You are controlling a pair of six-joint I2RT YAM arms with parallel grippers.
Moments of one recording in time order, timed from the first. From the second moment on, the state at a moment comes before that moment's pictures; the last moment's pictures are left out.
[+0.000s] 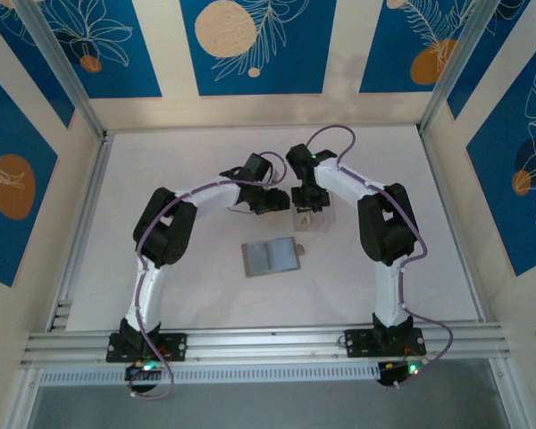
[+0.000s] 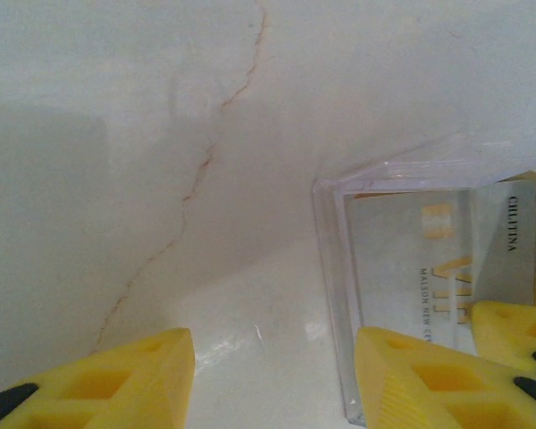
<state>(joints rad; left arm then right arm) -0.60 2.18 1.60 -0.42 0.38 -0.59 0.46 2.04 1.61 -1.02 0.09 0.40</state>
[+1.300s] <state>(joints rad) -0.59 2.15 1.55 -0.40 0.40 -0.60 0.43 1.92 1.61 -1.09 0.08 0.38</state>
